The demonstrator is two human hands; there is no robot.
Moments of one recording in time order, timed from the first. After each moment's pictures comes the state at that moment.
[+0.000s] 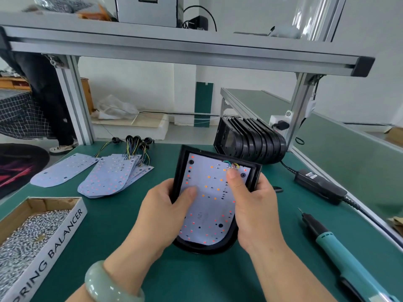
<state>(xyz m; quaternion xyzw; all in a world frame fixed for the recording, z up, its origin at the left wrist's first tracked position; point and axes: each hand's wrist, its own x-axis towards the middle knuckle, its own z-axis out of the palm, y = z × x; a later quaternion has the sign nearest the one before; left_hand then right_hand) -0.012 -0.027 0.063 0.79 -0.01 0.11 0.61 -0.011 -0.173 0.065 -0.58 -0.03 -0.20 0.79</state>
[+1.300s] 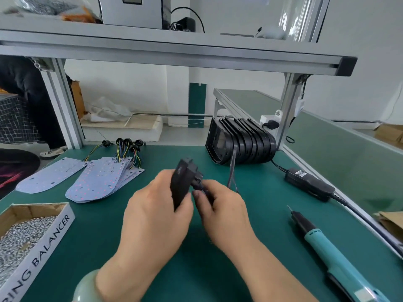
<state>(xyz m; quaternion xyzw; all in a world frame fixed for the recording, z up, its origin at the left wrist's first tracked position) -0.039 -0.042 0.085 0.88 -0.09 0.29 0.36 -0.007 -0.170 0.051 -0.88 -0.11 -0.25 0.38</state>
